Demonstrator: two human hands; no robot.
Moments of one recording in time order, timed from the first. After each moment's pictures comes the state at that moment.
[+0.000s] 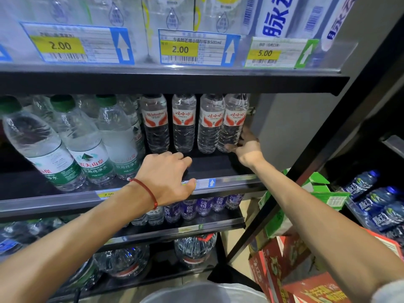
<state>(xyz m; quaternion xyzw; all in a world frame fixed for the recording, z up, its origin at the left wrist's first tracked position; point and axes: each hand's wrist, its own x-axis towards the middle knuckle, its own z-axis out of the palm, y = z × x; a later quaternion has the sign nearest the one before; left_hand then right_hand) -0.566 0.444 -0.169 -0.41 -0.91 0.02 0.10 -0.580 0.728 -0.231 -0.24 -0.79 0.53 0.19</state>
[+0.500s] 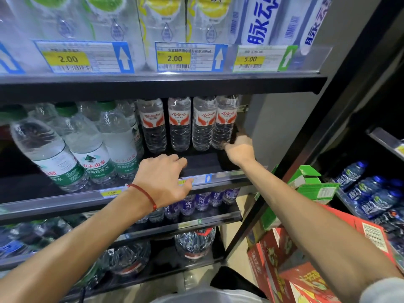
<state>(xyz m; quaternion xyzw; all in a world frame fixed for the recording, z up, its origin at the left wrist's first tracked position) -0.551 0.435 -0.165 -0.40 -0.91 -0.01 0.08 -0.546 0.690 -0.194 -0.33 -0.85 0.38 0.15</state>
